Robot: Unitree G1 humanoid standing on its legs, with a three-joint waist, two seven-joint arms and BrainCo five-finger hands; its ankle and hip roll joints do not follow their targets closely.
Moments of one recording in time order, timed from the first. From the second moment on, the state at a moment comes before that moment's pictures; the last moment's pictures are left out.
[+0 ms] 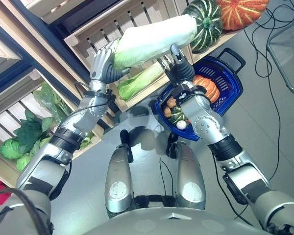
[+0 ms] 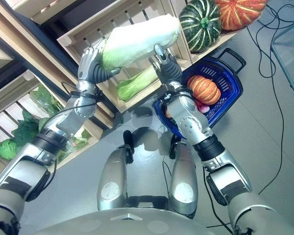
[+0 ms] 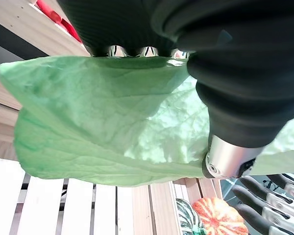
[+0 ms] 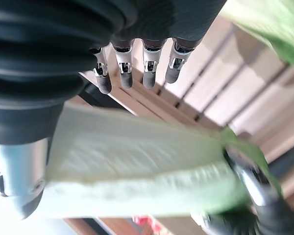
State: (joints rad) left arm -0.66 0.60 -0.51 0.32 0.36 -0.11 0.55; right arm -0.62 -0.29 0.42 0.05 1.15 -0.02 -0.31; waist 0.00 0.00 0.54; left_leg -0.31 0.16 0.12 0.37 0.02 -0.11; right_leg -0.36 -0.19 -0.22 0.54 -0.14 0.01
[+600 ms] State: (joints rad) left arm -0.75 0.60 -0.58 0.25 0.63 0.03 0.35; right arm -0.61 -0.31 0.45 0.06 1.23 -0.06 -0.28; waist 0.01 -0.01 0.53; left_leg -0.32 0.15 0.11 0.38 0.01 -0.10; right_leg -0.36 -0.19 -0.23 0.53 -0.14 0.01
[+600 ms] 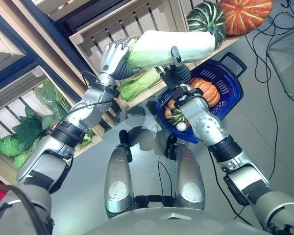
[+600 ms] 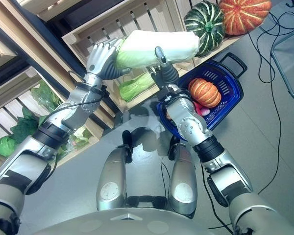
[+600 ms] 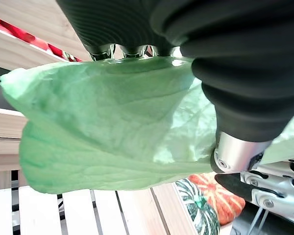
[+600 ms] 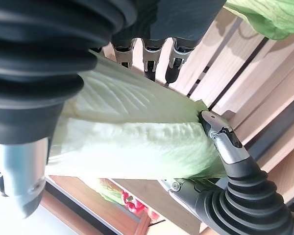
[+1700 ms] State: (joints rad) left arm -0.69 0.59 -0.63 0.54 0.35 0.17 0.49; right arm -0.65 -0.59 0.18 -0.09 0.30 -0.28 -0.64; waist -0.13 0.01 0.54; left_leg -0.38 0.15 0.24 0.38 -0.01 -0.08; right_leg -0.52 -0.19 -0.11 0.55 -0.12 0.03
